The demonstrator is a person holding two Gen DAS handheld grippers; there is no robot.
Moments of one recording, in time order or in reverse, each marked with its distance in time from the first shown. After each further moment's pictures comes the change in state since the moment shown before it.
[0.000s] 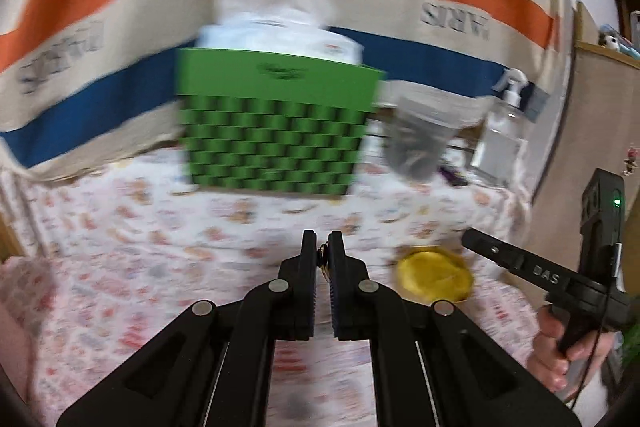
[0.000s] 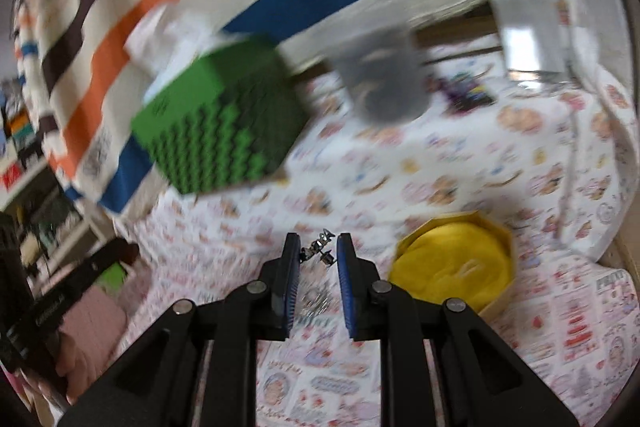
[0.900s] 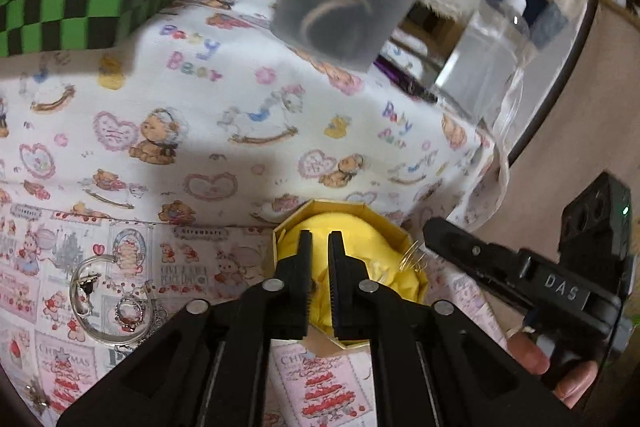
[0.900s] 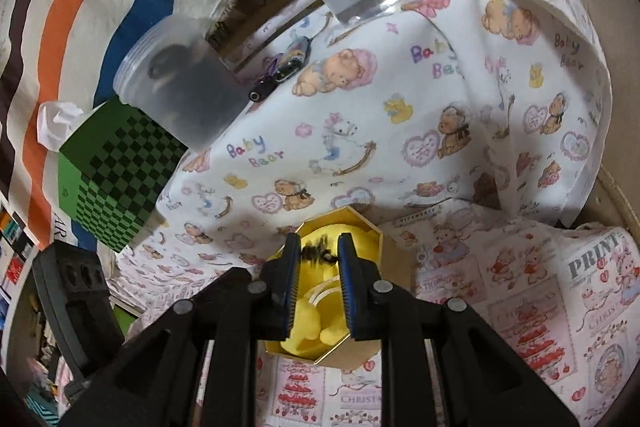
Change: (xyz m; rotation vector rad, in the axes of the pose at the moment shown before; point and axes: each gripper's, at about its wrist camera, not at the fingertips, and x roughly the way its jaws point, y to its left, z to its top) left arm 0.164 -0.077 -0.035 -0.109 0.264 -0.287; right arm 0.025 -0.125 -0.001 0.267 0.069 -0.027
